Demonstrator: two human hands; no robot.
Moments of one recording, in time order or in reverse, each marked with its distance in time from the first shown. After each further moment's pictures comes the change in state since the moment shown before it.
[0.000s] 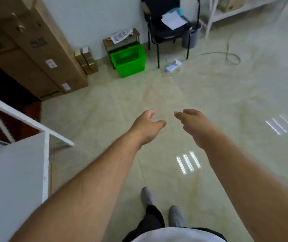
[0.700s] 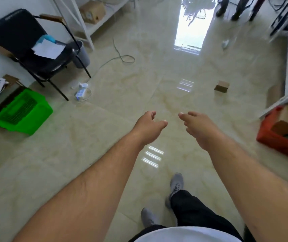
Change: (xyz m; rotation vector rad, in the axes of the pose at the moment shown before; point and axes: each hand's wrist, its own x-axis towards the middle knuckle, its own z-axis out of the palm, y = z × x) left_hand 0.127 0.148 0.172 0.222 -0.640 0.317; right_hand 0.038 0.051 -0.190 0.348 0.683 0.139
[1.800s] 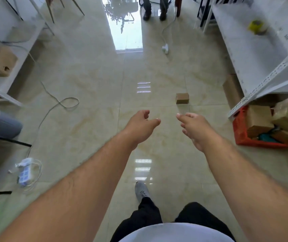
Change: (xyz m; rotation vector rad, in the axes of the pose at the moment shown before) left_hand 0.450 0.282 0.099 0.219 -0.350 0.106; right_hand 0.390 -0.152 -0.176 0.337 0.387 0.091
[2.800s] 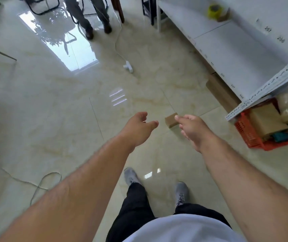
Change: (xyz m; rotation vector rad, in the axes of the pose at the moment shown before) left_hand 0.457 0.254 -0.038 0.326 -0.323 0.046; right_hand 0.377 -0.213 0.014 0.294 0.339 0.160
